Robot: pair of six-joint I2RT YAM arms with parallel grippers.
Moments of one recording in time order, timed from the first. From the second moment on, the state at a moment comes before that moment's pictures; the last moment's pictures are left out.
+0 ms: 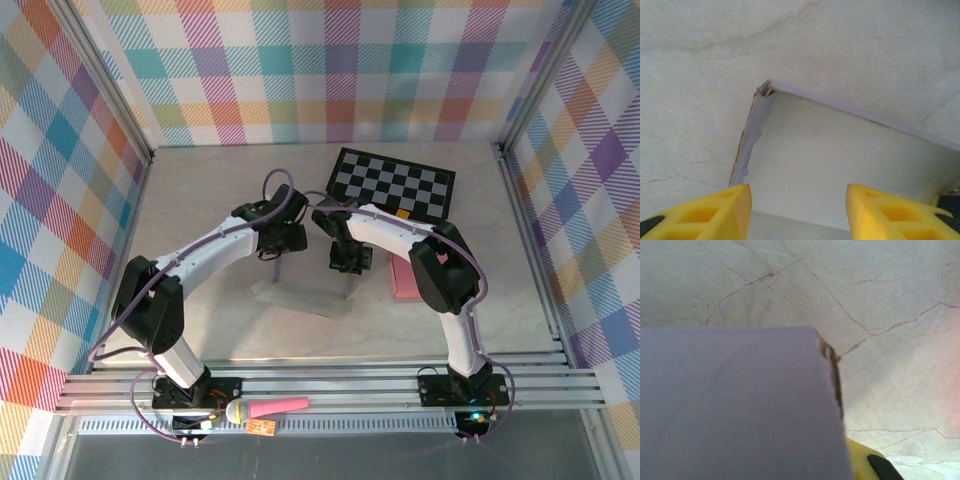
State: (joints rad) left arm -0.59 1.67 1.31 -0.75 -0.13 -0.68; right arm 0.75 2.08 1.60 -1.13 0.08 0.92
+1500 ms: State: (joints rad) left arm -0.41 1.26 0.93 -0.91 0.02 -0.84; right arm 0.75 2.22 1.68 -1.22 -0.49 1.97
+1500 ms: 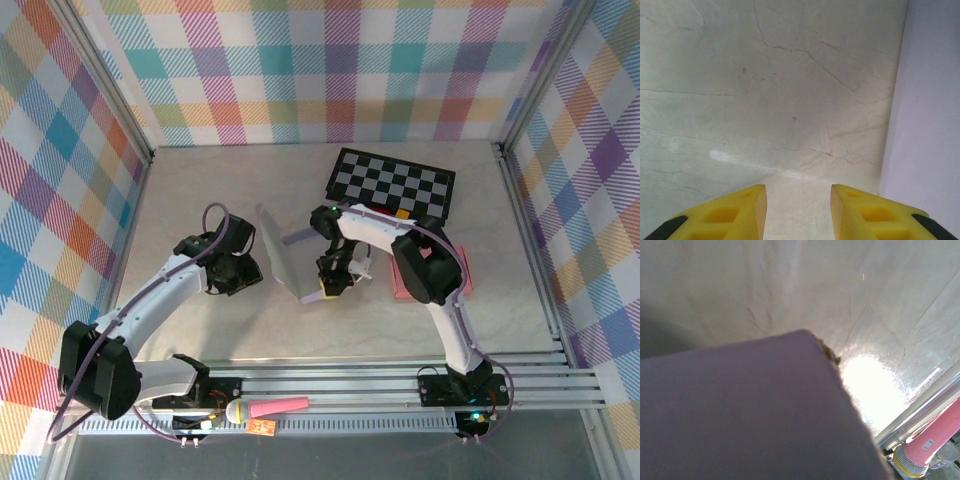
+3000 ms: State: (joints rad) left arm -0.22 1.74 1.13 -0.65 0.23 -0.84; right arm 0.56 2.22 1.78 -0.80 -0.53 0.68
